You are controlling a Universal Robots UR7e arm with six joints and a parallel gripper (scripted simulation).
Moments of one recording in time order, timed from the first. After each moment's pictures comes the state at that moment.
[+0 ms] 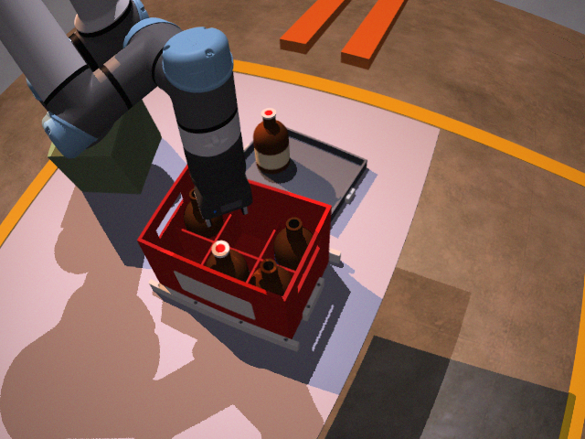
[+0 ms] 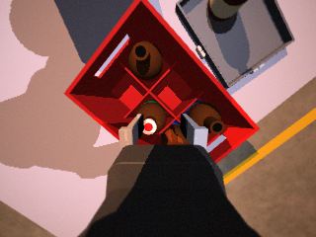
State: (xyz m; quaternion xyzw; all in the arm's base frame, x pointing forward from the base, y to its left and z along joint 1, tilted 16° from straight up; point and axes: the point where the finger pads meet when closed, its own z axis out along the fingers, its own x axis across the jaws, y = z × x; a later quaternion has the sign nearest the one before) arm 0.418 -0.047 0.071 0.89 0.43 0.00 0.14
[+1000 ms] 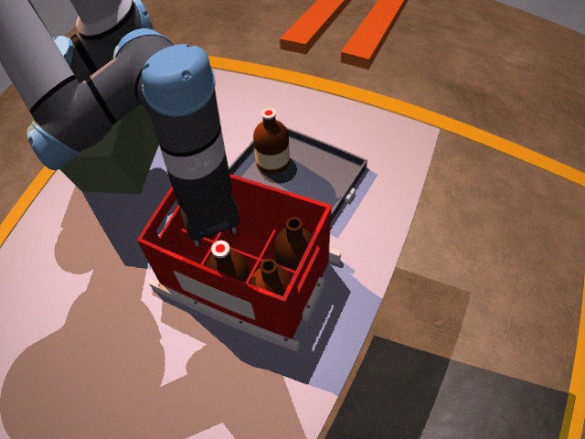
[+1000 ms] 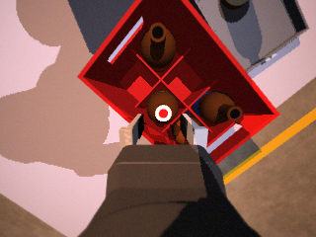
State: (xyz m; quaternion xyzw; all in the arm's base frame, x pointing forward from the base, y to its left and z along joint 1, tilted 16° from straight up) arm 0.421 -0.083 0.079 0.89 0.43 0.00 0.14
